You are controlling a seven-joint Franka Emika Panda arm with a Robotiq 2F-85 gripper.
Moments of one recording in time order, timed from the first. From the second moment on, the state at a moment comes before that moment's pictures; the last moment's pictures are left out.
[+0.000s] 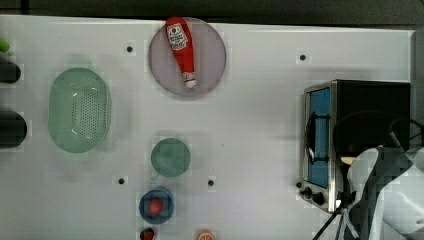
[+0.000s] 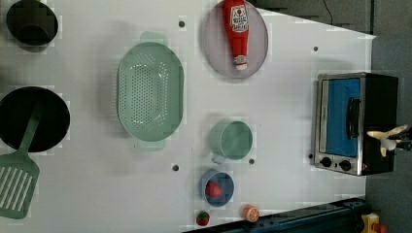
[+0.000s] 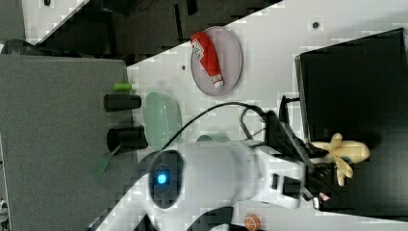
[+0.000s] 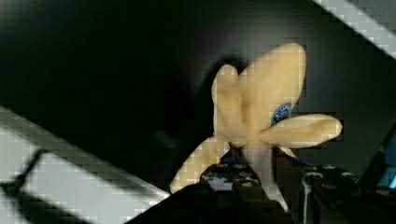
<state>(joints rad) -0.11 0.16 -0.62 -2.02 -0.08 0.55 -0.42</state>
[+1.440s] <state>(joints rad) -0.07 0.12 -0.46 -1.90 -0.03 0.38 -0.47</state>
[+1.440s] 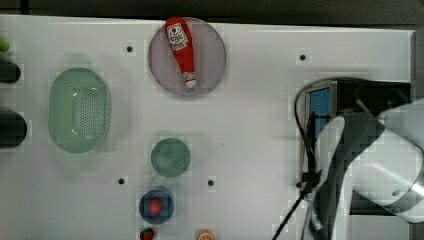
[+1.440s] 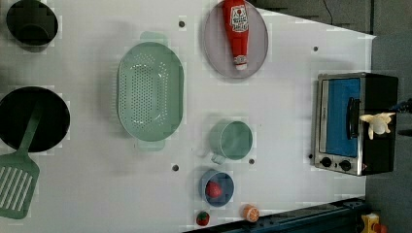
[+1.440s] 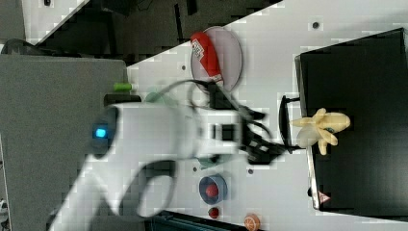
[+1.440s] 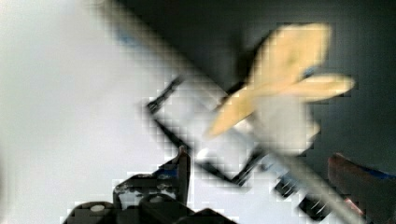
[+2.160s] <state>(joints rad) 0.13 -0.31 0.04 -1.91 -0.01 0.07 0.04</state>
